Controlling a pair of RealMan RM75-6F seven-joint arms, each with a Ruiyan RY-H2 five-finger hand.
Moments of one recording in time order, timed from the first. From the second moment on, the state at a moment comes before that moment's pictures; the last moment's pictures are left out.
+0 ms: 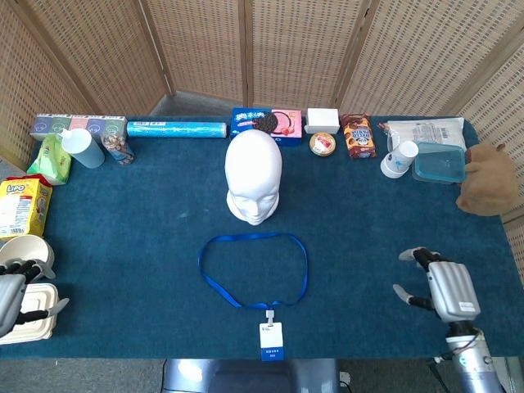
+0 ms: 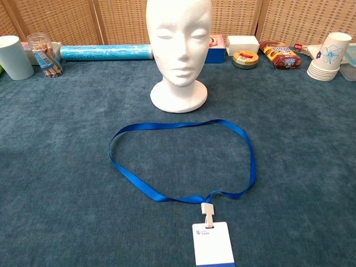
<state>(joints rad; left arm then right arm) -0.06 -0.95 0.01 -1.86 1.43 1.37 0.14 0.14 -1.14 0.13 -1.93 -1.42 1.36 -0.19</state>
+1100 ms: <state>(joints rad) -0.18 -0.98 -0.07 -1.82 1.35 1.29 0.17 0.54 -1.61 0.28 -1.84 -0.91 1.20 -0.74</state>
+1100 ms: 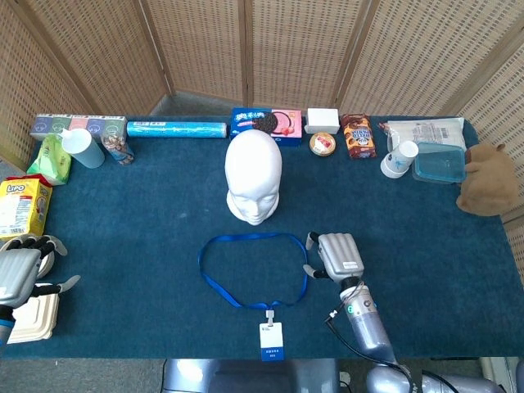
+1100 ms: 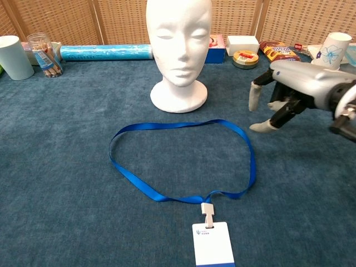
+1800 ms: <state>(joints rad) -0.18 -0.96 -0.05 -1.82 1.35 1.28 0.16 0.66 -1.77 0.30 -1.62 -0.73 1.22 -0.81</state>
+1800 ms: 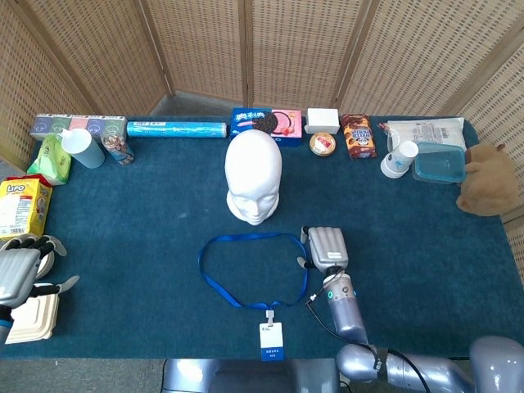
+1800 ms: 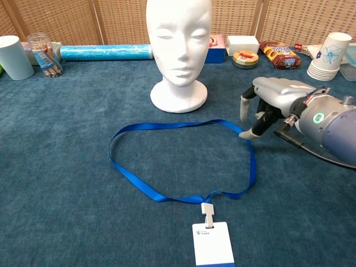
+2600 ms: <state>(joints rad) -0.19 -0.97 -0.04 -1.81 1.35 1.28 0.15 0.74 -1.82 0.31 -1.50 -0.62 1.22 -0.86</state>
